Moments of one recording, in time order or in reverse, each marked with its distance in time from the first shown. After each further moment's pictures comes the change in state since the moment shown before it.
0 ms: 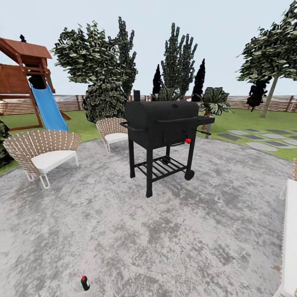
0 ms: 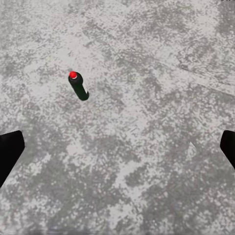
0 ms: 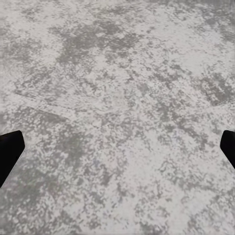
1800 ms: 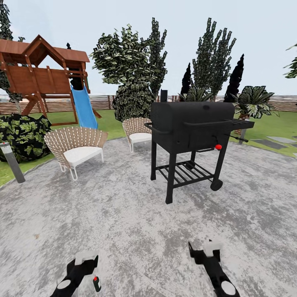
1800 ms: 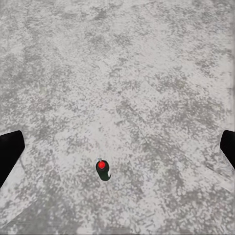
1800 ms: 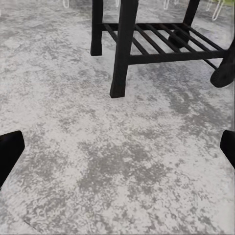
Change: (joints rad) left arm -0.185 0.009 -0.001 -0.026 -0.002 0.003 0.002; right arm -0.161 0.005 -0.002 -0.257 0.056 0.099 -0.002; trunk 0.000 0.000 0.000
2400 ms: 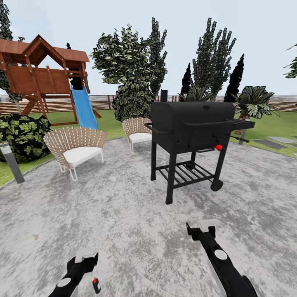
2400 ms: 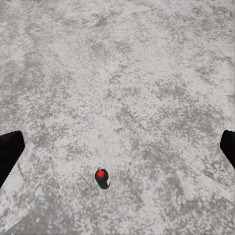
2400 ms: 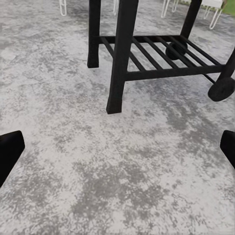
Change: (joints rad) left arm -0.006 0.000 0.003 -0.009 0.002 -0.002 0.001; right arm -0.163 -0.002 0.002 0.004 0.004 0.148 0.009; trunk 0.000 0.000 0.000
